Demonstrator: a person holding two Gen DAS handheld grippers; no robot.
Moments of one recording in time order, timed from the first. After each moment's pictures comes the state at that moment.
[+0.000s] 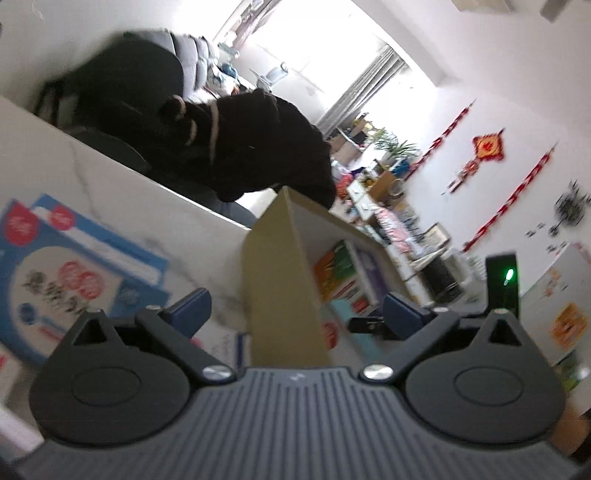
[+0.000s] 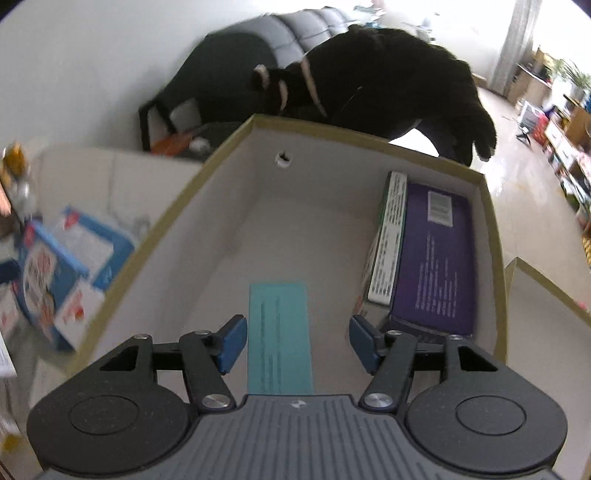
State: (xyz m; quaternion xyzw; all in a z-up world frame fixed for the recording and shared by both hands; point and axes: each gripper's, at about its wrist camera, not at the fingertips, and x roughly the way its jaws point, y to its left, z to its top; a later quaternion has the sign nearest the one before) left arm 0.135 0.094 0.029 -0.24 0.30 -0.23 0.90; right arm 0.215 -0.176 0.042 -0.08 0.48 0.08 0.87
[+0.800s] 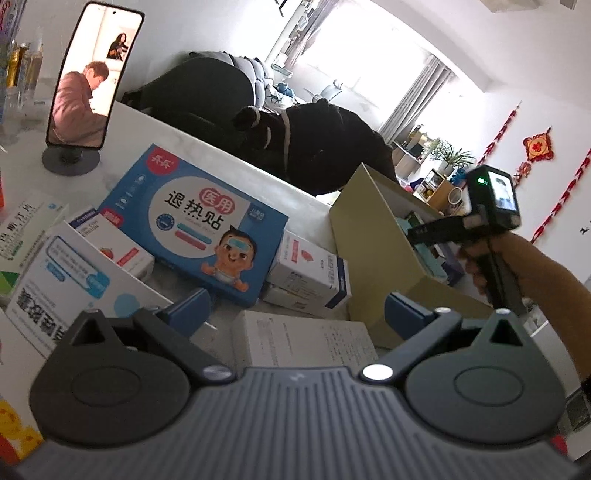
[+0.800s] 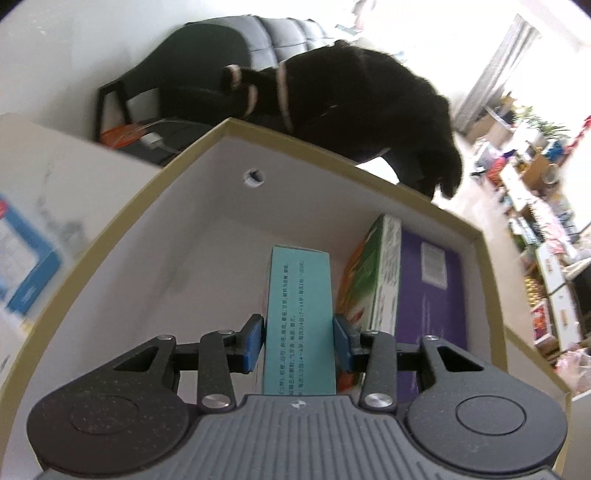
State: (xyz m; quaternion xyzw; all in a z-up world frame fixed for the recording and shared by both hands) left arm 0.043 0.136 -0.004 -0.22 0.29 -0.13 0.92; right arm 0.268 -0.141 0.013 -0.17 0.43 -0.01 0.89
